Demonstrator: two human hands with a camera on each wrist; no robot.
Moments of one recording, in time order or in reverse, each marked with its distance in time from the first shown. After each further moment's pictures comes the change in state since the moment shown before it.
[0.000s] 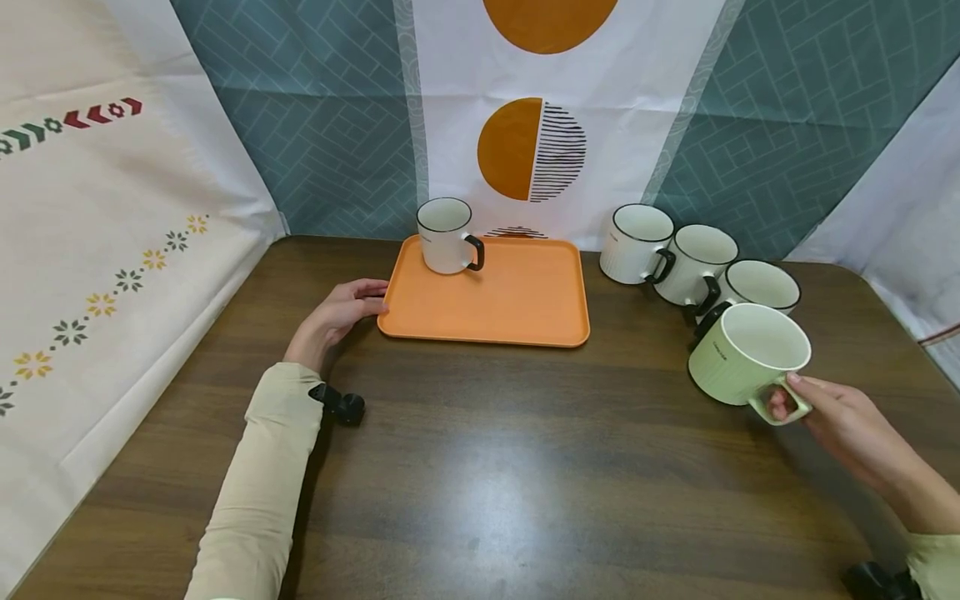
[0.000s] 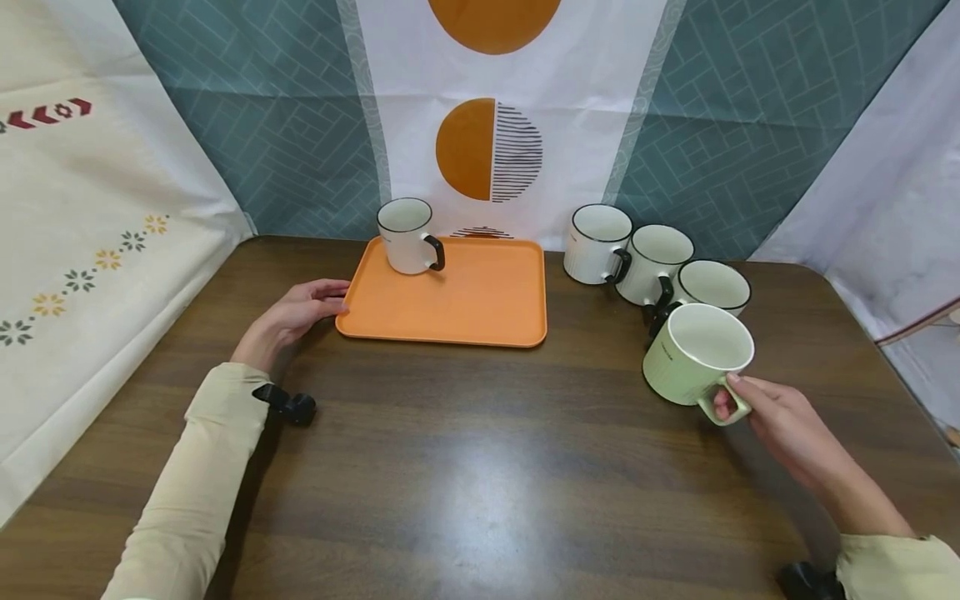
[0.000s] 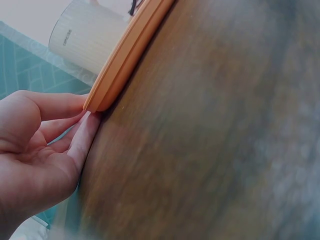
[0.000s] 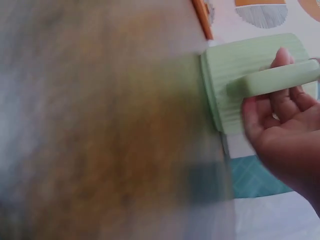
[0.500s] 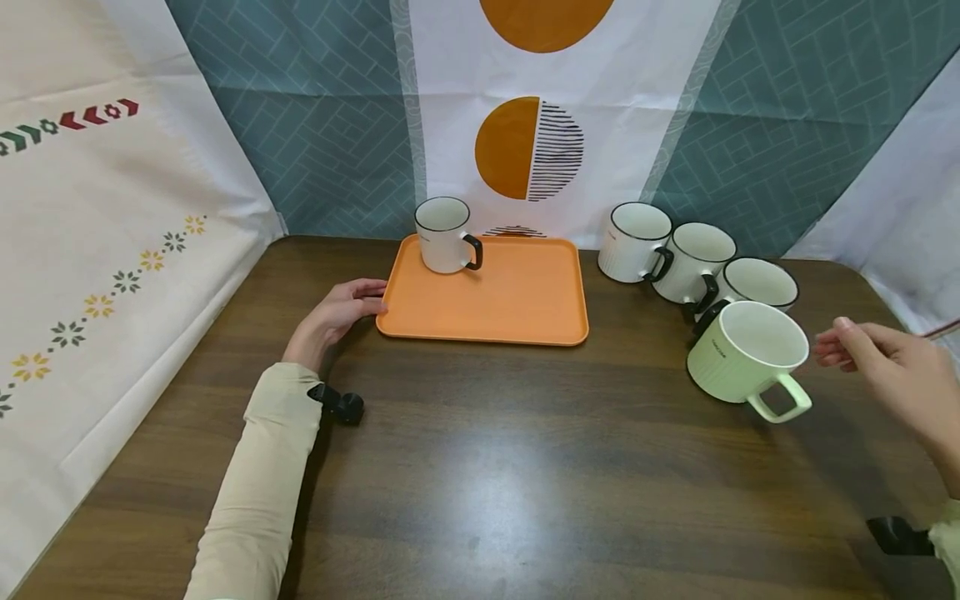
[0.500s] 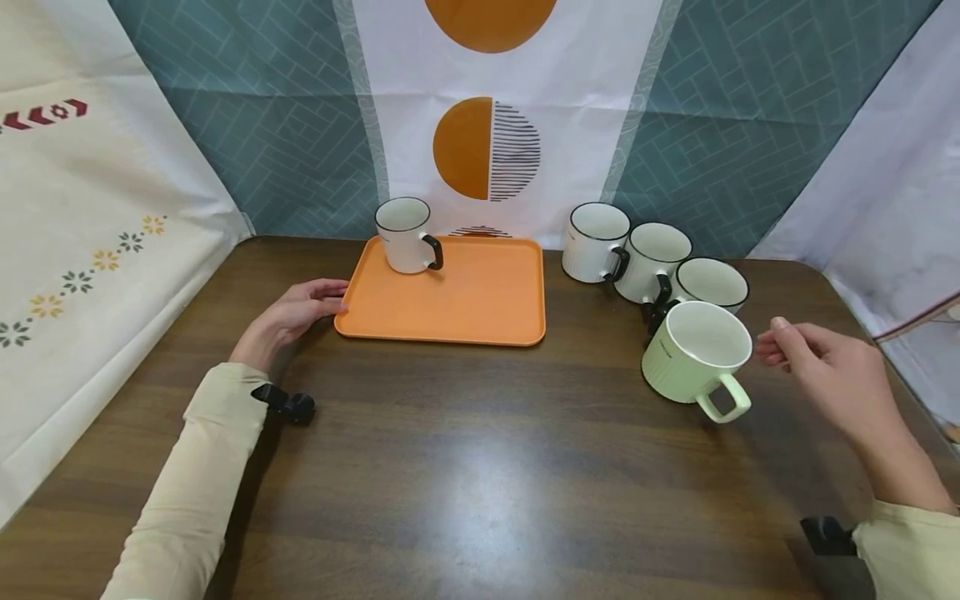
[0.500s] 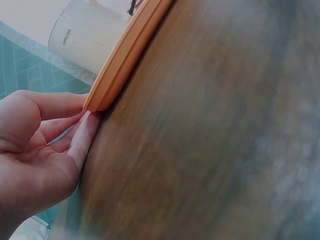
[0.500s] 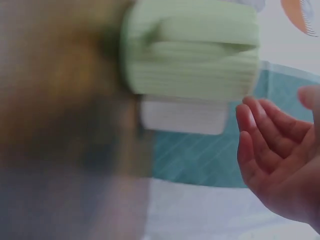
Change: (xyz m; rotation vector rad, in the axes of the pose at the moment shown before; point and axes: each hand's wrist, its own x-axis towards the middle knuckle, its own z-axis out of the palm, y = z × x) left_hand 0.000 0.000 0.000 -0.001 -0.006 0.001; right_hand 0.023 -0.061 -0.002 -0.985 0.455 0.089
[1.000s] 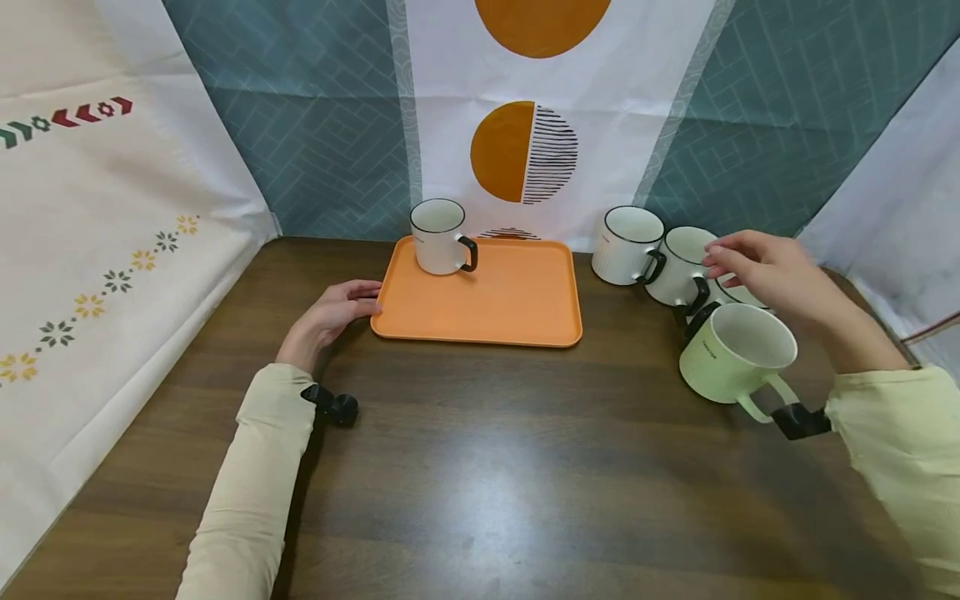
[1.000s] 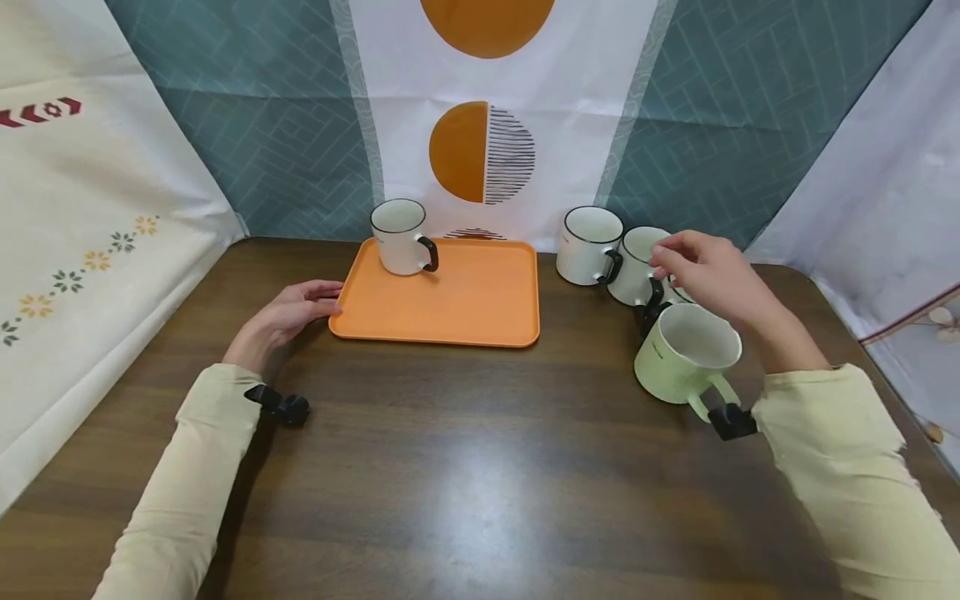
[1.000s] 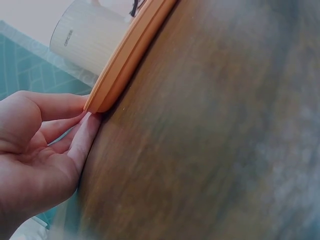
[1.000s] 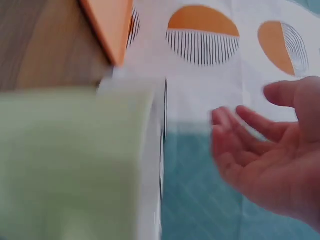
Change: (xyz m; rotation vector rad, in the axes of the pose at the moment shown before) left_hand -0.002 -0.001 0.001 -0.006 0.005 0.009; right_hand 0.089 -0.090 0.016 0.080 -0.337 -0.002
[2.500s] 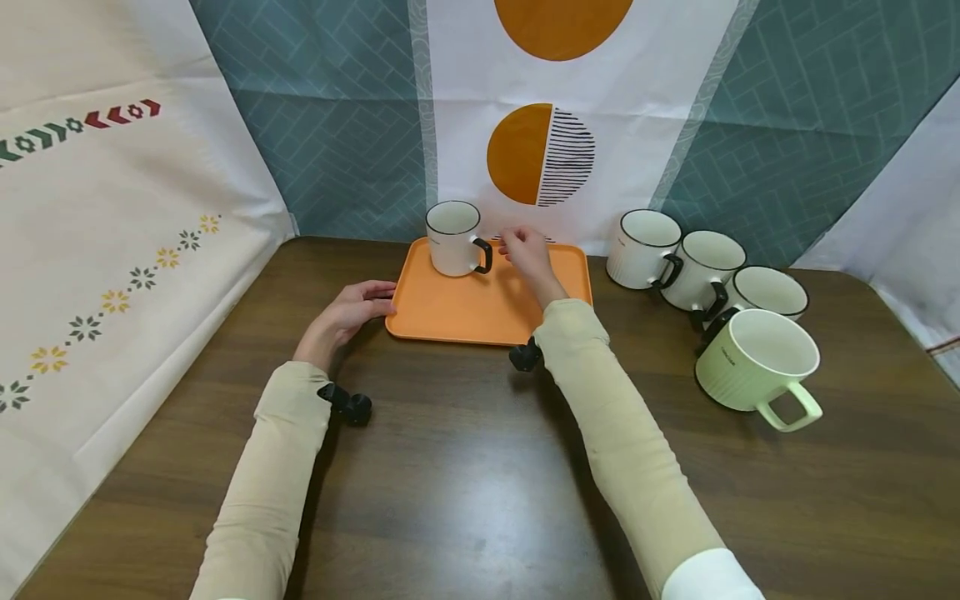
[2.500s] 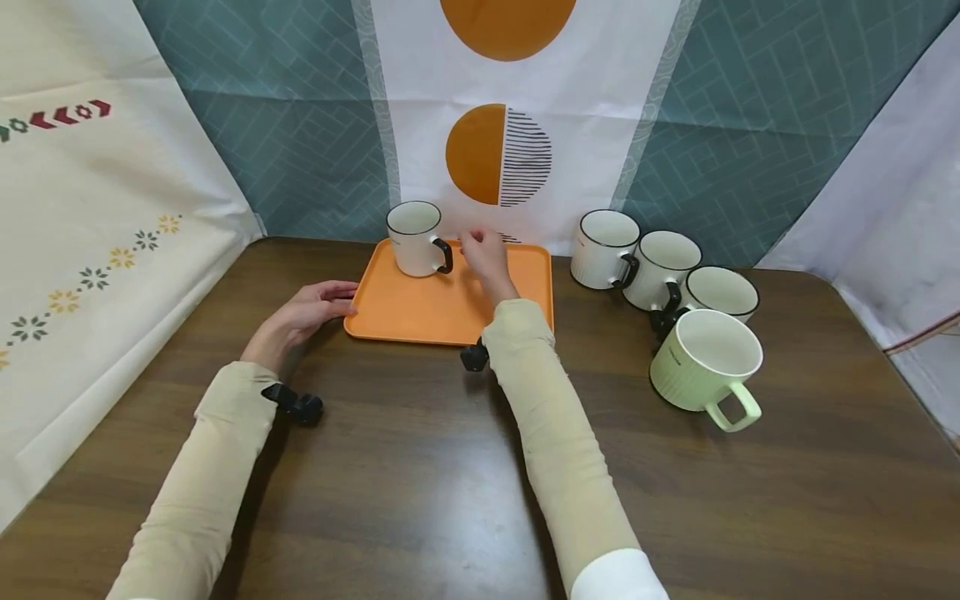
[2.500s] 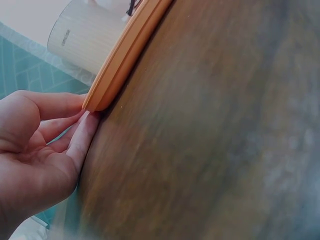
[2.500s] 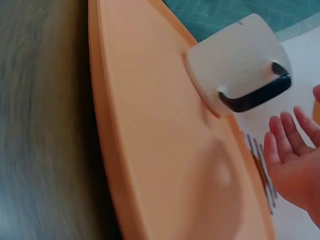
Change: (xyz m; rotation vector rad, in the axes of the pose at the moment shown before) left_hand -0.002 0.002 0.000 -0.006 0.008 -0.003; right_hand 0.168 -0.109 0.228 0.673 0.176 0.056
